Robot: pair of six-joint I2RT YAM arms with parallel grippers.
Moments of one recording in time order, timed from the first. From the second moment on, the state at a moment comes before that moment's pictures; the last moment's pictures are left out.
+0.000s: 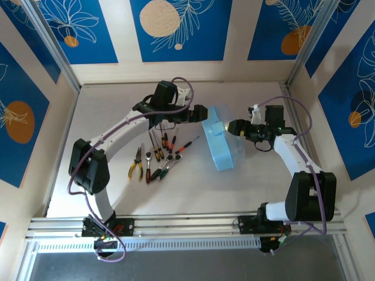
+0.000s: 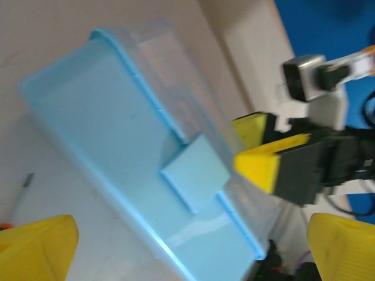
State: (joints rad) left arm -0.61 1.79 1.56 -0.40 0.59 -0.58; right arm -0.02 1.35 0.91 -0.44 -0.67 0.28
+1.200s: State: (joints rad) left arm -0.72 1.96 1.68 -0.44 0.64 -0.81; right arm 0.06 1.16 0.75 -0.36 -0.56 0.37
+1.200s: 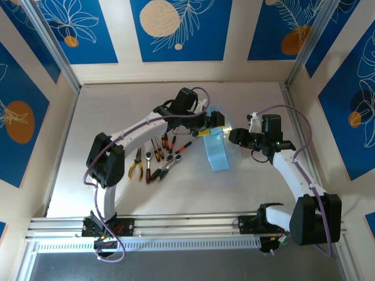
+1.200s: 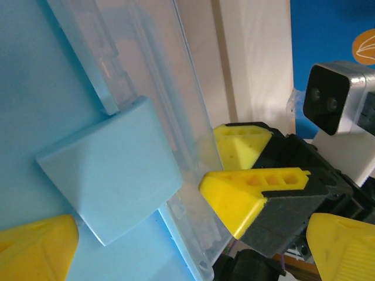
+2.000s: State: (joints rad) left arm -0.73 2.00 1.80 -0.62 0.56 -0.71; right arm 0.10 1.14 0.73 -0.33 -0.53 0.40
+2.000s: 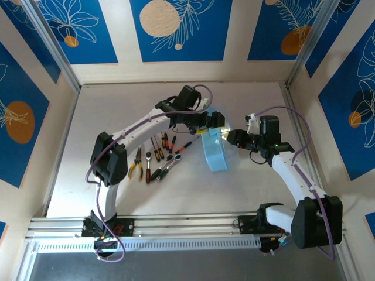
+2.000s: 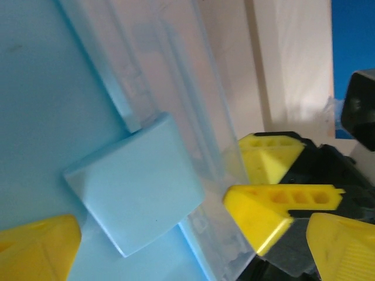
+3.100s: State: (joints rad) left arm -0.74 2.07 1.86 -0.50 0.59 -0.80; right arm 0.11 1.13 0.71 -0.29 -0.47 0.41
